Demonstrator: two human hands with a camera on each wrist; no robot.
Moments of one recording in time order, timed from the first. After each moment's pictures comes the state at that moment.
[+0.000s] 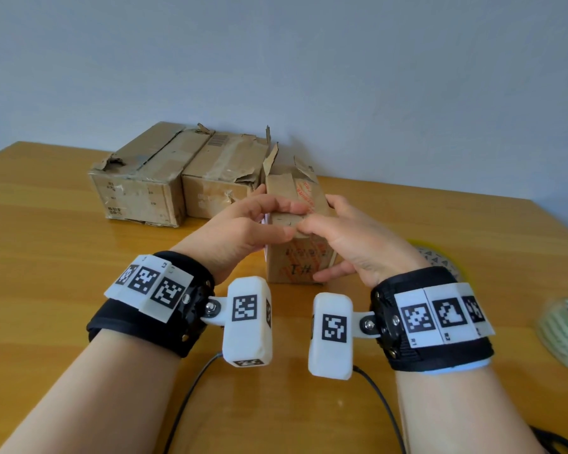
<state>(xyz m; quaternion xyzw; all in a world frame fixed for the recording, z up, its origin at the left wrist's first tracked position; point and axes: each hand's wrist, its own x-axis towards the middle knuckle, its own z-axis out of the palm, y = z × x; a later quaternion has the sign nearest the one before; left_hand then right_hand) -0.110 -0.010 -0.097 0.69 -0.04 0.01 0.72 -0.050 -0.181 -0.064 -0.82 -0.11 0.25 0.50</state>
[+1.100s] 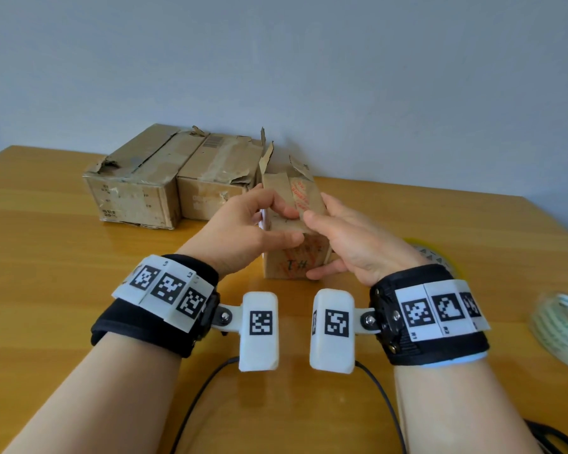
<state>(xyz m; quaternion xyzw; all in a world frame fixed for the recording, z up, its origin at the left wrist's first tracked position) -0.108 -0.019 -0.093 0.77 -0.01 0.10 0.63 -0.043 -0.188 -0.070 -0.78 -0.16 0.28 0.54</state>
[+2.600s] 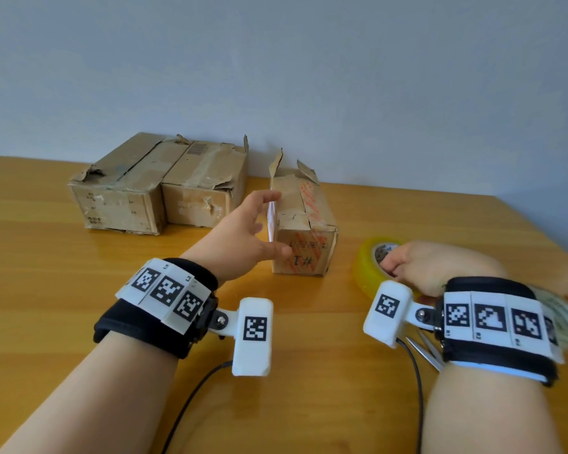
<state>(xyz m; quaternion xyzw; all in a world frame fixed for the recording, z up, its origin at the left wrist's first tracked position) -0.110 -0.038 -0.087 0.82 0.03 0.04 0.57 -0.037 -0.291 -0.045 -0.96 -0.08 0.25 0.07</state>
